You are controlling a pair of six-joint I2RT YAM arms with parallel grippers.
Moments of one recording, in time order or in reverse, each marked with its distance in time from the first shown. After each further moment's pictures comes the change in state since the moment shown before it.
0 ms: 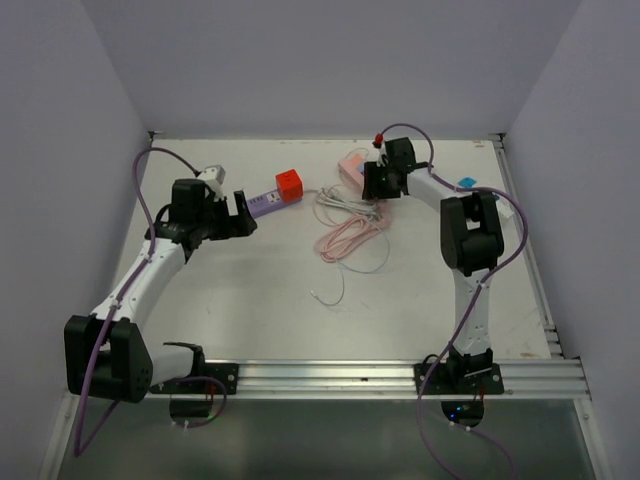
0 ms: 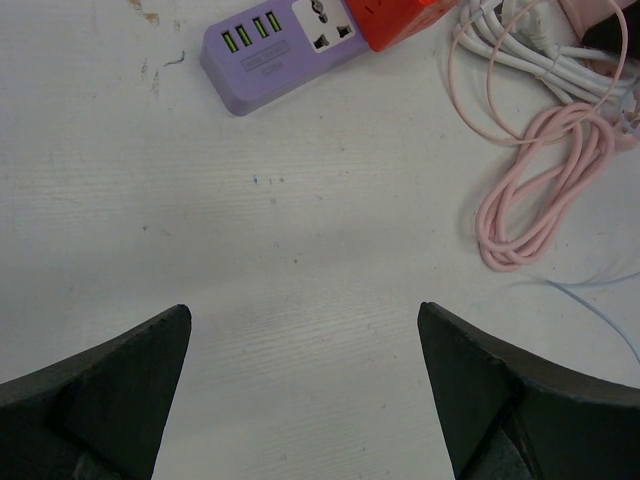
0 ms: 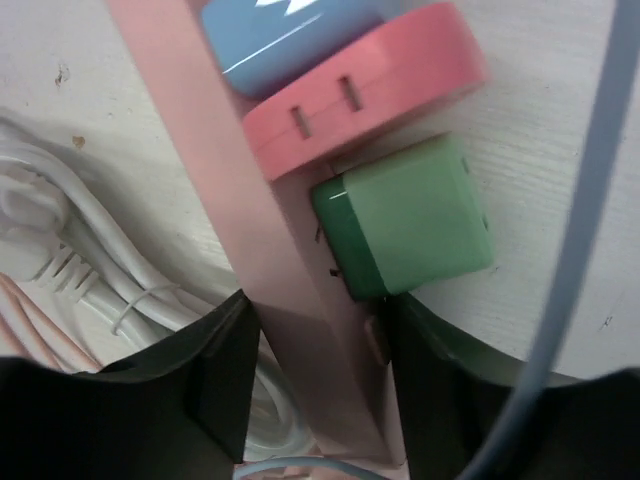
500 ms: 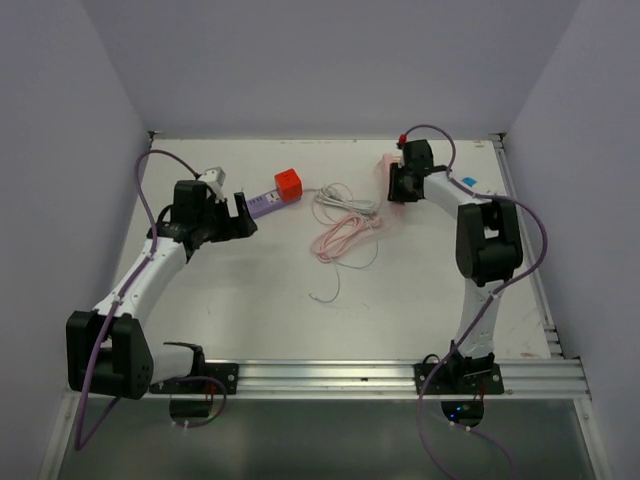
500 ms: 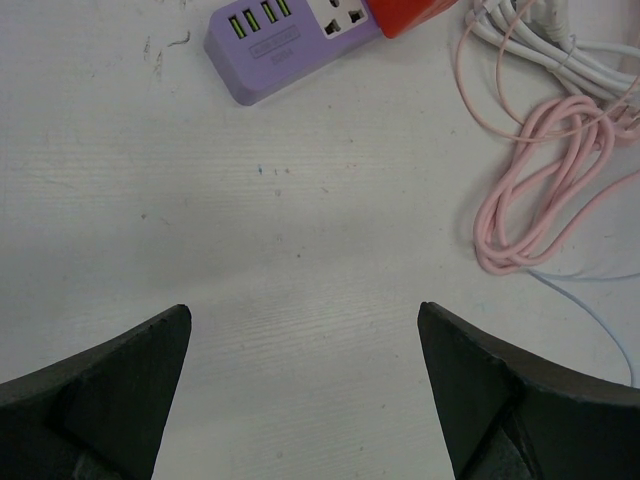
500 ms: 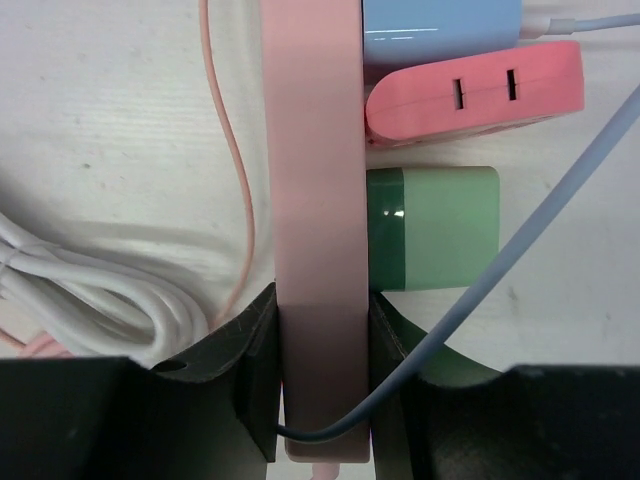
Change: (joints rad) left arm -0.001 0.017 -0.011 0.001 -0.011 -0.019; right arm -0.052 -0.134 -0.125 -0.008 0.151 0.040
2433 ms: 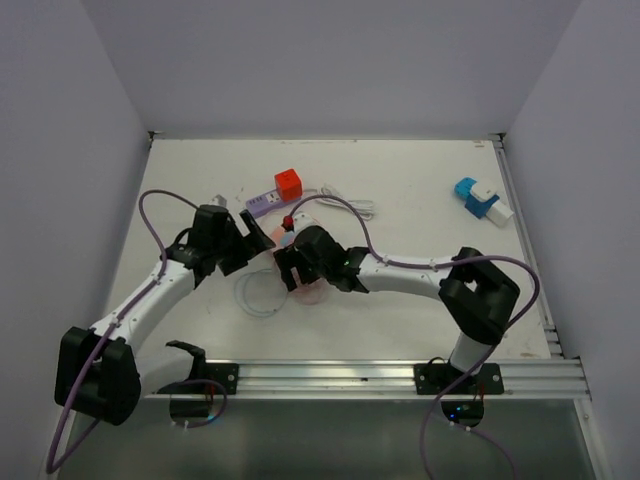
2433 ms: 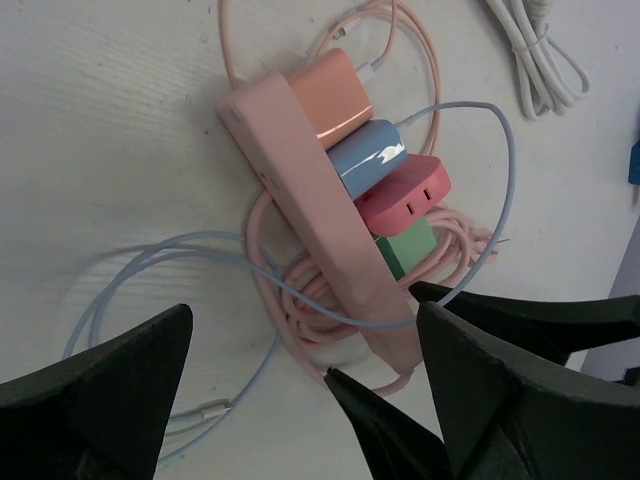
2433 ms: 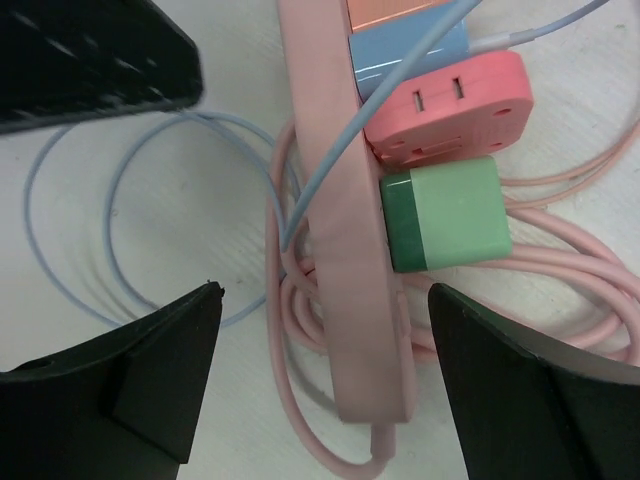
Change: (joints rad) left arm -0.157 -0.125 -0.167 0.000 -0.079 -0.529; right arm 0.803 -0.303 -0.437 0.300 0.154 0.165
